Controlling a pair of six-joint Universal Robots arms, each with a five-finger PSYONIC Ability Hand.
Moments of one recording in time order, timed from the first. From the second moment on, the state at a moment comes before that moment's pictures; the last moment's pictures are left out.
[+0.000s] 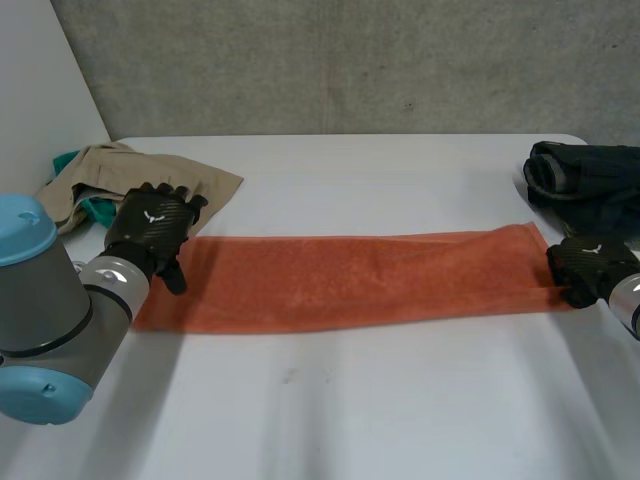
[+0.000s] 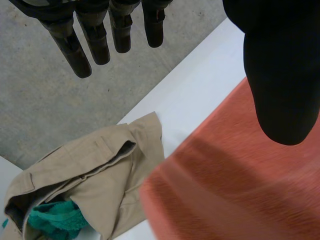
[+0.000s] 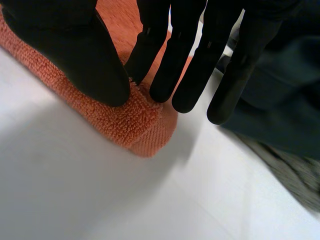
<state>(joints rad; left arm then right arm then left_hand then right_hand) 4.39 -1.88 -1.73 3.44 -1.54 3.62 1.46 -1.01 1.61 -0.18 1.22 2.51 0.19 0.21 0.22 0.20 0.05 1.12 1.18 1.18 1.19 0.98</state>
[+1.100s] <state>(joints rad) 4.46 -1.67 -1.82 3.43 -1.53 3.53 2.46 -0.84 1.35 -0.44 1.33 2.40 0.19 0.21 0.22 0.20 0.05 0.23 0.21 0.21 0.22 0.05</state>
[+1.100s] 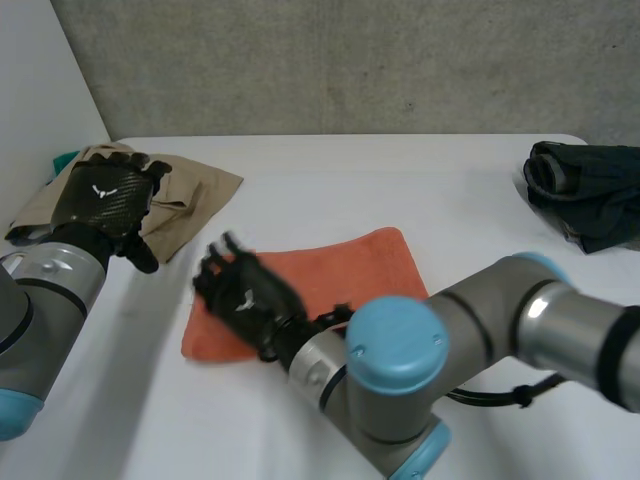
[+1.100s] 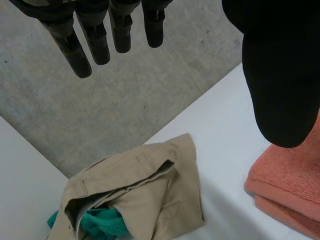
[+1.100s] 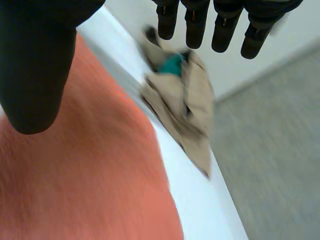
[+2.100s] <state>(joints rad) 4.35 -1.66 -1.61 3.41 -1.26 3.29 2.47 -0.95 1.62 -0.49 1.11 2.27 0.19 0.21 0.22 0.20 0.05 0.65 0.70 0.72 0.72 0.55</state>
